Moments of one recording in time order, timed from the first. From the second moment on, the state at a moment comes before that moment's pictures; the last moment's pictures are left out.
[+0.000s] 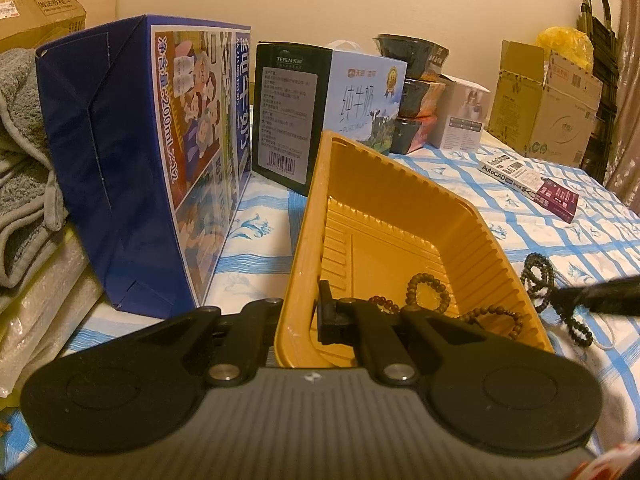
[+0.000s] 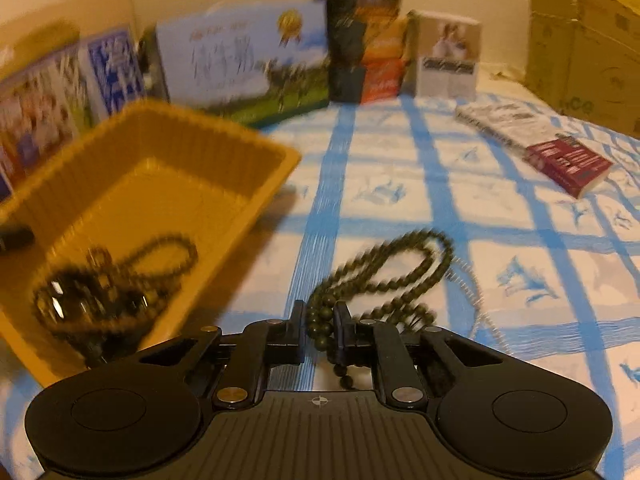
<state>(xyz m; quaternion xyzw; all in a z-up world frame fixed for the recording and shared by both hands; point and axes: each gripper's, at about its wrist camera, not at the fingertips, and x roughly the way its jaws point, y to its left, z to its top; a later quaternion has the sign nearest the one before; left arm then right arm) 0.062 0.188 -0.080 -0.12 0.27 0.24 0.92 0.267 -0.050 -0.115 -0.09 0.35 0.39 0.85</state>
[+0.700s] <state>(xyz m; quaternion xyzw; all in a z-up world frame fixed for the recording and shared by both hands) 0.060 0.185 -0.077 -0.12 0.26 0.24 0.93 0.265 -0.128 0.055 0.01 0.24 0.40 0.89</state>
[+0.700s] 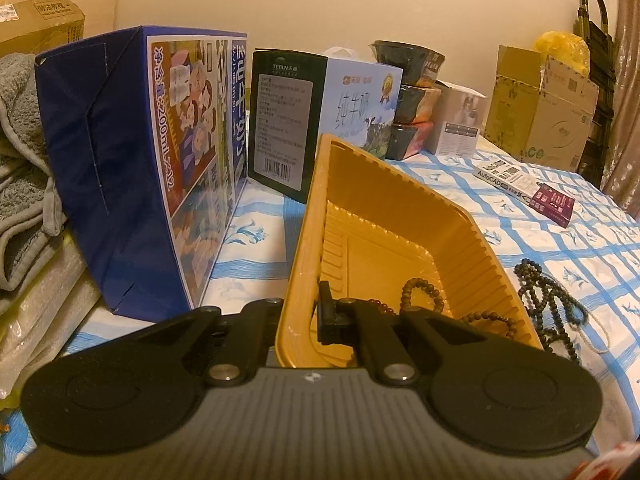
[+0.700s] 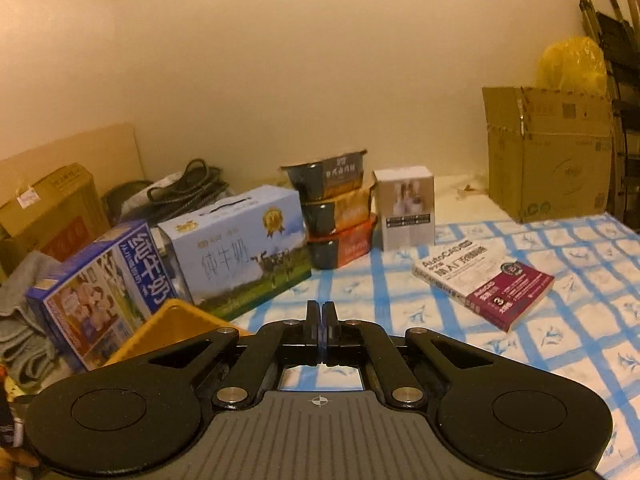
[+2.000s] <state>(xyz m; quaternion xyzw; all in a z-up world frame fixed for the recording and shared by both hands) 0.065 0.193 -0.083 -0.12 0.28 0.24 0.92 0.306 -0.043 -0.148 -0.13 0.38 0.41 0.82</state>
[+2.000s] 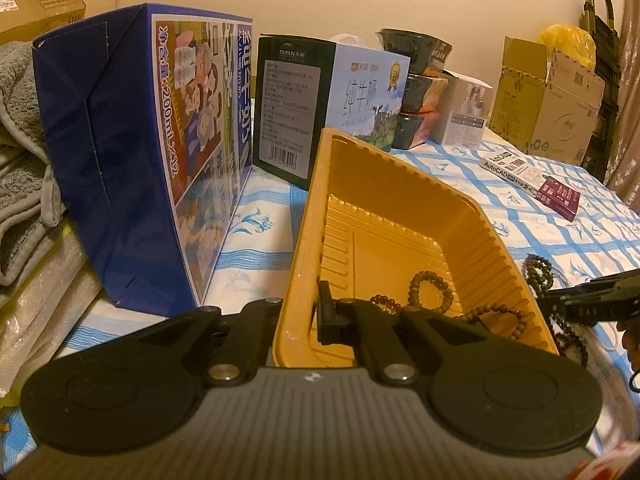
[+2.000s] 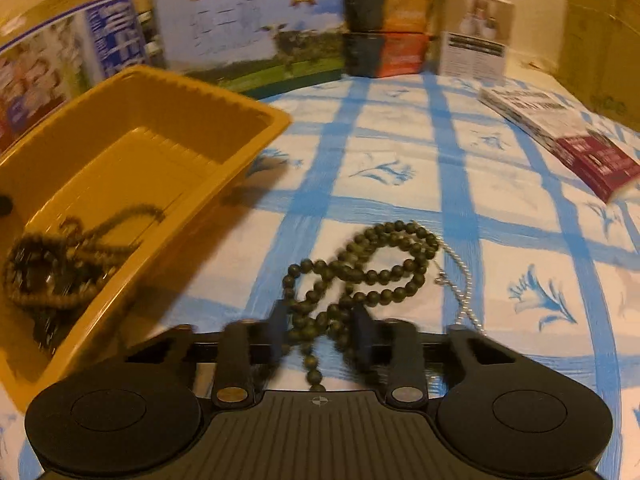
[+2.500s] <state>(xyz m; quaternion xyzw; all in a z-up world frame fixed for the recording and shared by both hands) 0.064 0.192 -0.082 -0.12 0.28 0.24 0.92 0.303 -0.053 -0.116 -0.09 0.36 0.39 0.84</state>
